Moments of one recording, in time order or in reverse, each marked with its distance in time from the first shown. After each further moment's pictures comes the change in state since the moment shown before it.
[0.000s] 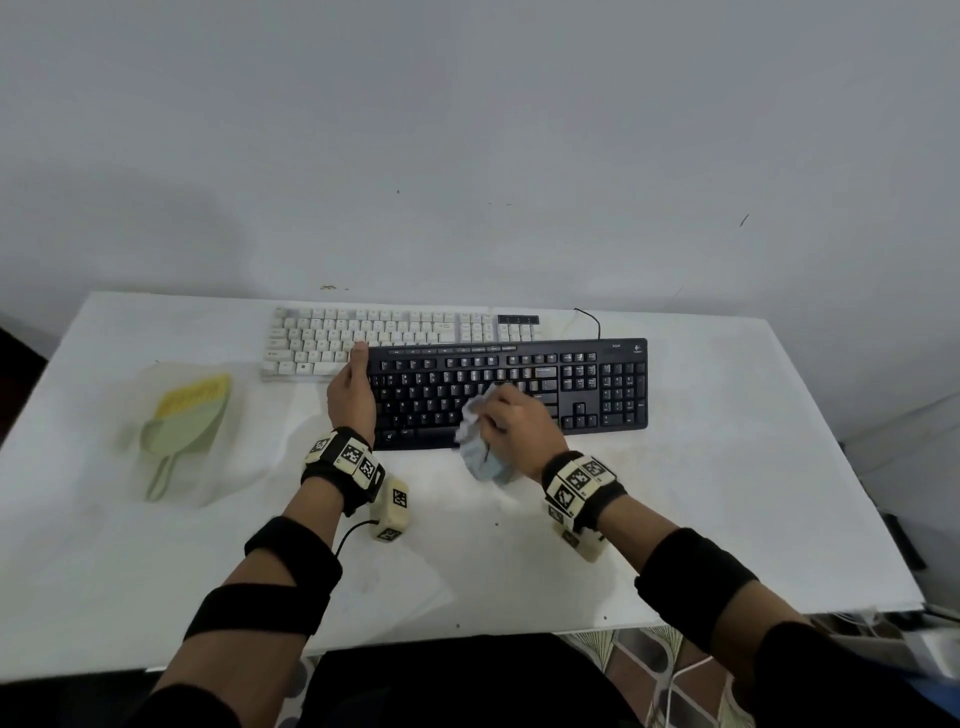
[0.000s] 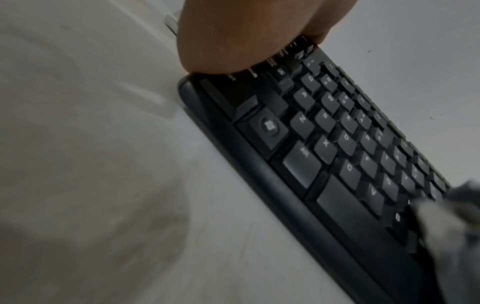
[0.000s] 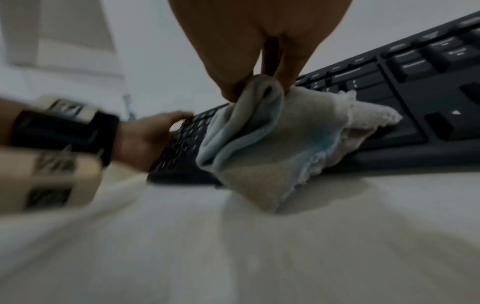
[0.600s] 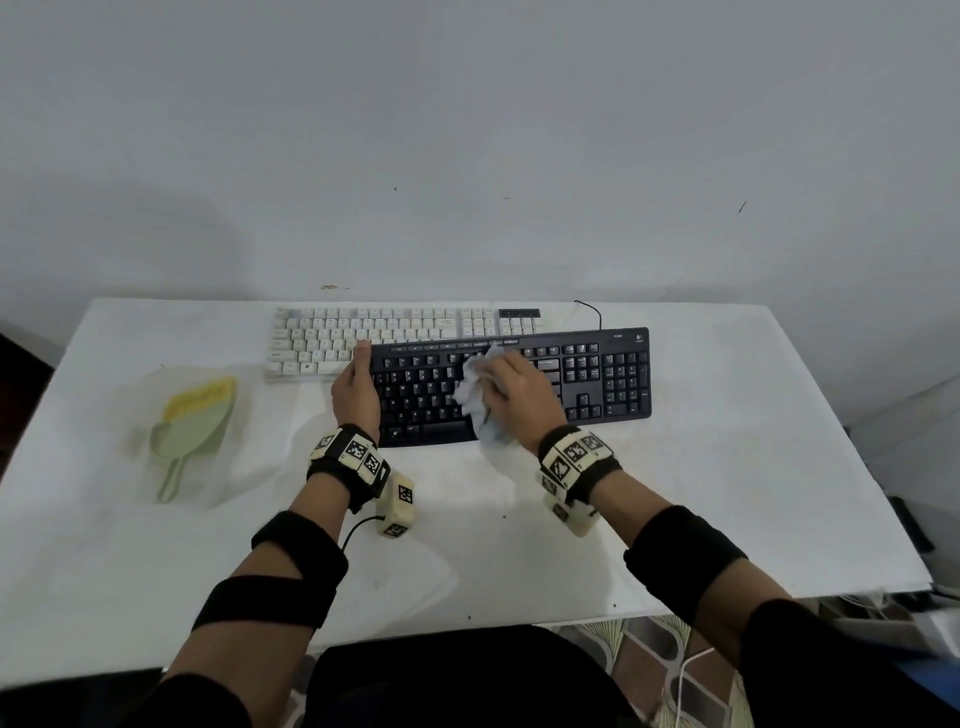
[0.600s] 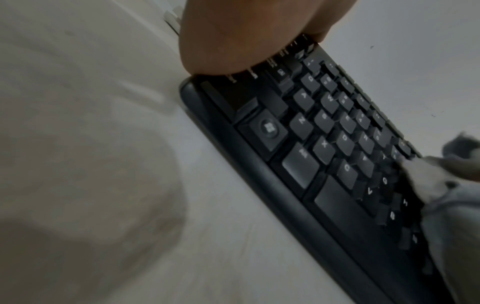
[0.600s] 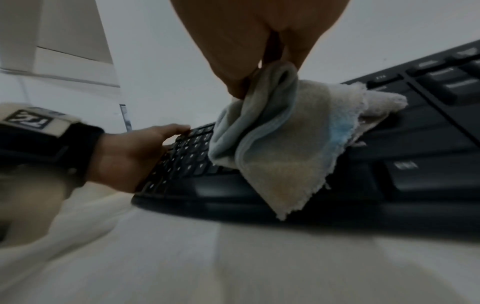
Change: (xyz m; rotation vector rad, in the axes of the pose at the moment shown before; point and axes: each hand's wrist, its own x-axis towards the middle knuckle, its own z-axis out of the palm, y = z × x) left_hand 0.006 -0.002 -0.001 0.004 -0.020 -0.006; right_hand 0.024 -0.009 -0.009 0.032 0.193 -0.040
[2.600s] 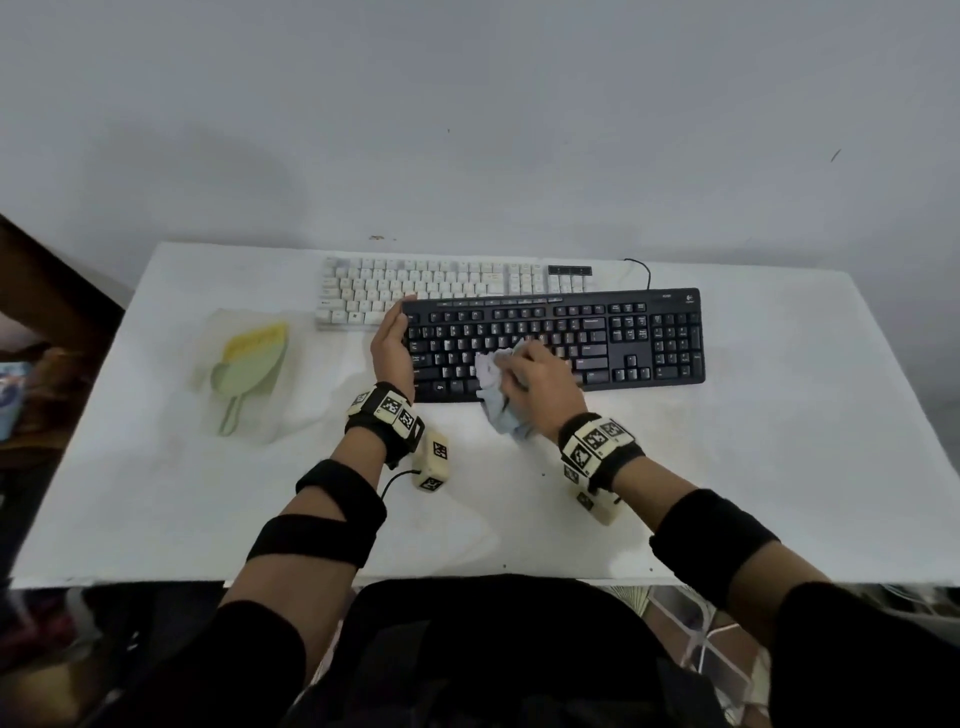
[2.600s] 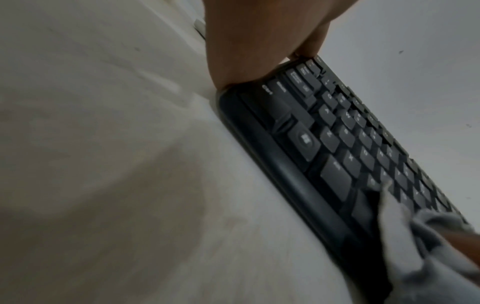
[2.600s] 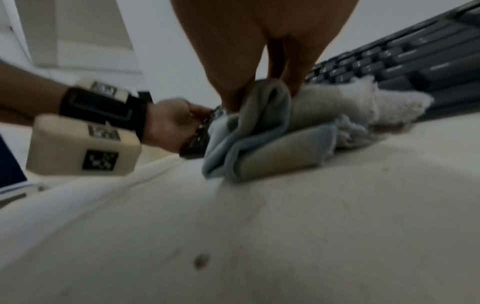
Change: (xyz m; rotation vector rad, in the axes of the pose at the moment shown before) left_hand 0.030 -0.035 -0.019 -0.262 -0.131 0.082; right_hand -0.023 -0.016 0.032 -0.027 -0.201 0.087
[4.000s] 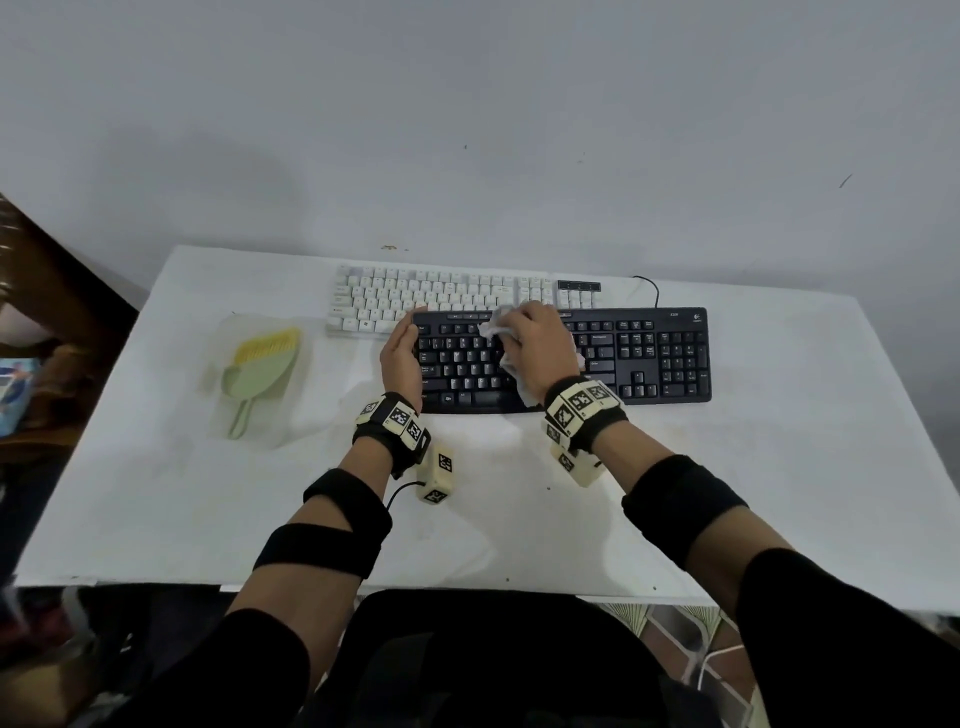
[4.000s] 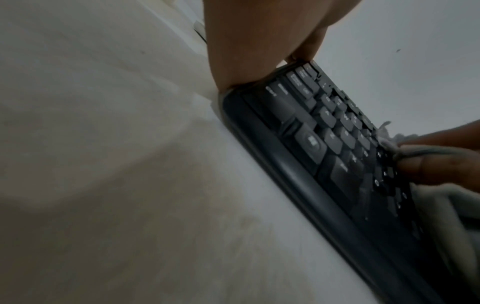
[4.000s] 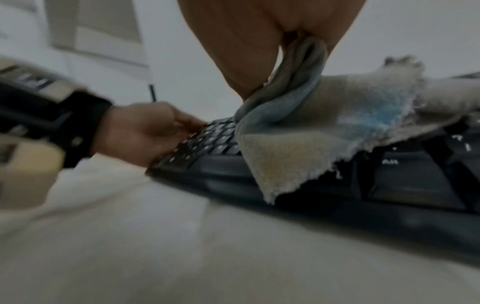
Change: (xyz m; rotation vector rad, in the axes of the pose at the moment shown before) left_hand 0.000 -0.002 0.000 0.008 0.042 -0.022; right_hand 0.060 -0.017 -0.015 -0.036 0.185 0.026
